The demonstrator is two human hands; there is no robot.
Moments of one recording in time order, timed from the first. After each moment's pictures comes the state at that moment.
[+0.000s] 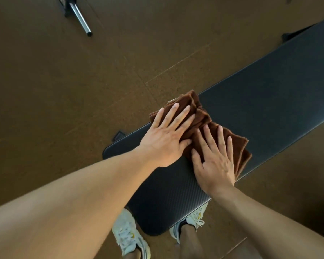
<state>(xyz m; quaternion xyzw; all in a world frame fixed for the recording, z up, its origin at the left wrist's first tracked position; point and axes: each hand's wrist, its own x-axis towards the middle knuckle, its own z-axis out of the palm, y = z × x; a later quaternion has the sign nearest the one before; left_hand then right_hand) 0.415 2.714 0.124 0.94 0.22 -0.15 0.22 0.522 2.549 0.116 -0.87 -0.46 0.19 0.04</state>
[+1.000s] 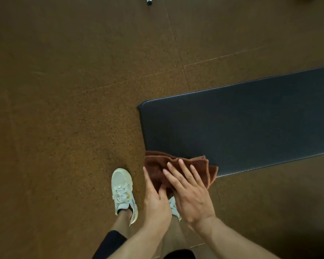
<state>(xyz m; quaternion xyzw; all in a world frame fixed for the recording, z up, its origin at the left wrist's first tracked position) 0.306 2.474 0.160 0.30 0.76 0.11 0.57 0.424 2.442 0.122 -0.62 -0.73 0.27 0.04</state>
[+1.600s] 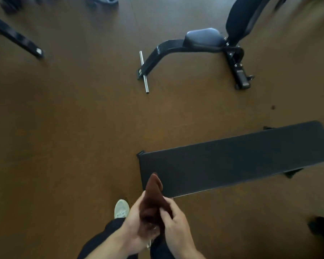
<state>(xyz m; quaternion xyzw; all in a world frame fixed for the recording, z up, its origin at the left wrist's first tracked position) 0.297 2.516 0.503 -0.07 0.57 0.16 0.80 0.412 2.458 0.490 -0.71 -0.28 0.58 0.28</state>
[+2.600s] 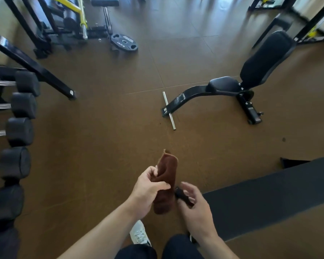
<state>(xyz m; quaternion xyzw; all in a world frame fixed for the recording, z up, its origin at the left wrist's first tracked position) 0.001 2.799 0.614 0.29 0.50 0.26 0.77 0.152 2.697 0.598 -0.75 -0.37 0.42 0.35</state>
